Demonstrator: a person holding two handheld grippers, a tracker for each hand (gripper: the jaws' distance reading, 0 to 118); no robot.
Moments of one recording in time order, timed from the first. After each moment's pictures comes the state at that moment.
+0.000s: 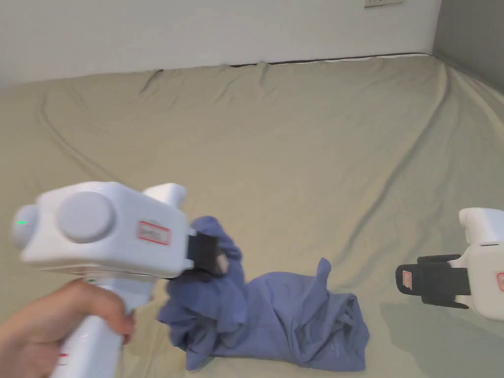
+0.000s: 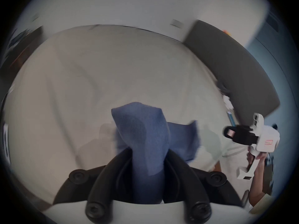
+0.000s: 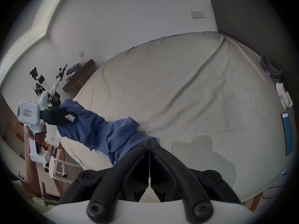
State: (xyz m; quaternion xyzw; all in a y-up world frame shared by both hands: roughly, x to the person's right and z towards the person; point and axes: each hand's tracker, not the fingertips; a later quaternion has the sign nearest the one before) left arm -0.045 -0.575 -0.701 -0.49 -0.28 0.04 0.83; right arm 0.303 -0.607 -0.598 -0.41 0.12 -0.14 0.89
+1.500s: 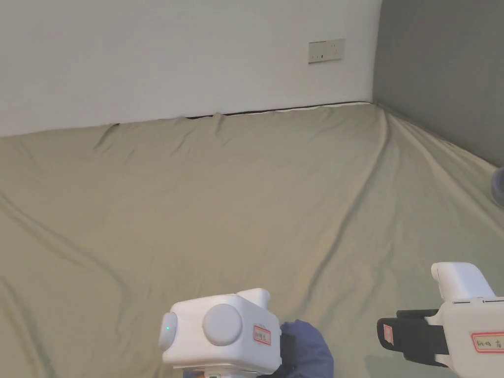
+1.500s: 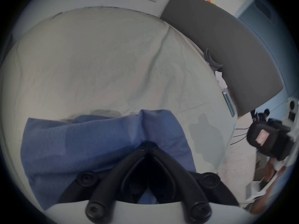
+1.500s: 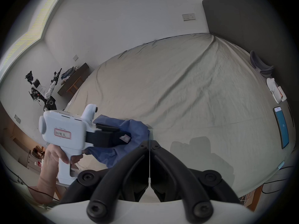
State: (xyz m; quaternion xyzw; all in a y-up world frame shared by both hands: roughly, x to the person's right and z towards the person) left arm 0.067 -0.675 -0.726 -0.55 -0.31 0.06 0.78; right arm 0.328 -0.604 -0.583 -0.40 0.10 -0.15 0.90
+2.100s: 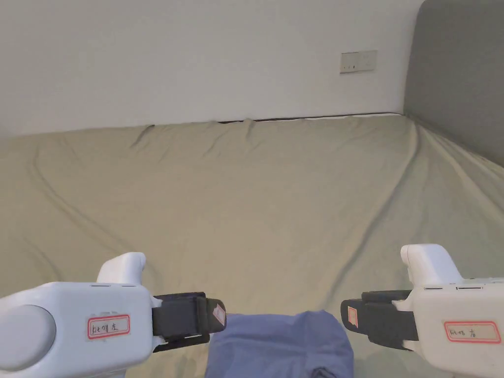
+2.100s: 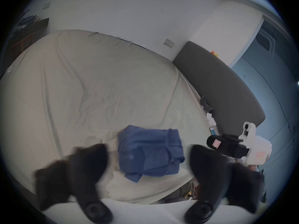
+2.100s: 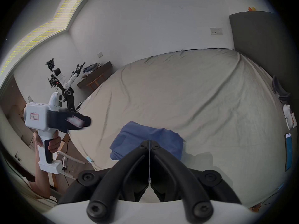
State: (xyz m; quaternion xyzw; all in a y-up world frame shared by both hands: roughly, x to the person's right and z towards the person) left arm -0.097 -0.581 -0.661 -0.41 -0.26 0.13 0.87; right arm 0.265 -0.575 -0.582 -0.35 0.21 -0.11 0.91
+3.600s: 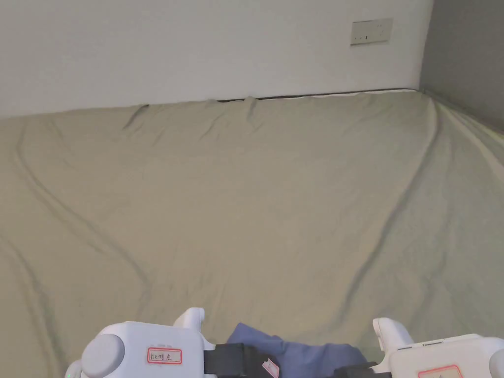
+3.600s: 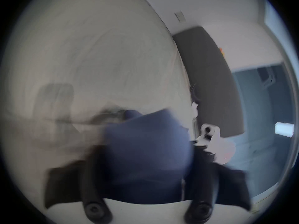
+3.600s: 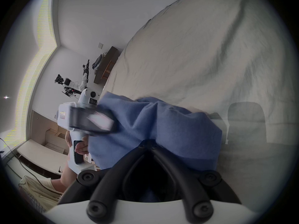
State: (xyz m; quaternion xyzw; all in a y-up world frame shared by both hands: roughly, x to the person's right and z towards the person) left arm -0.042 -0.718 -0.758 -0.55 -0.35 0.23 0.72; right arm 0.287 -0.726 -0.684 -0.49 0.30 -0.28 0.77
